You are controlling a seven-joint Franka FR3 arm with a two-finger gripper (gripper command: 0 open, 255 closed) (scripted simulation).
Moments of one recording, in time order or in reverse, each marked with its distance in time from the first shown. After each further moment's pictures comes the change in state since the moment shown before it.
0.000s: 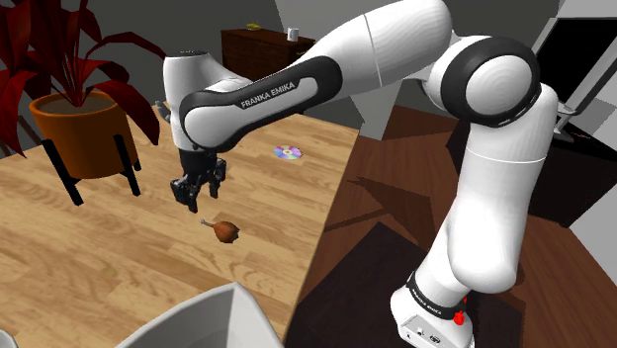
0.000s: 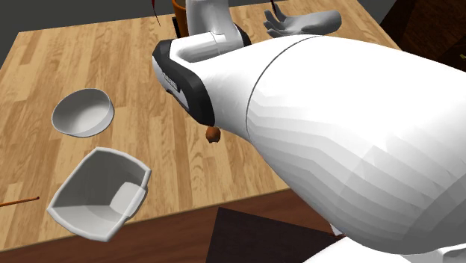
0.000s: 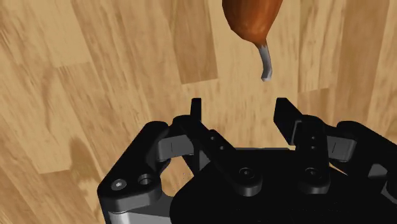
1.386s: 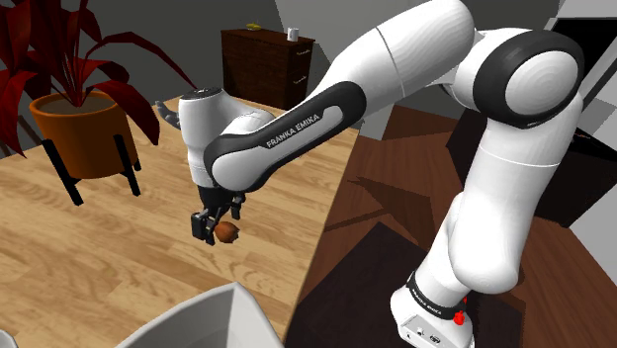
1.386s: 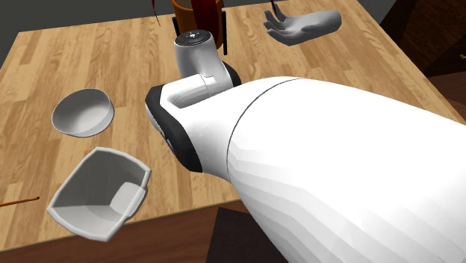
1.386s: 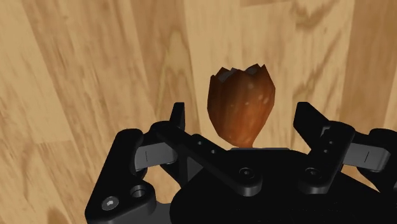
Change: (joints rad) arm 0.025 -0.098 0.029 -0.248 0.000 0.089 0.025
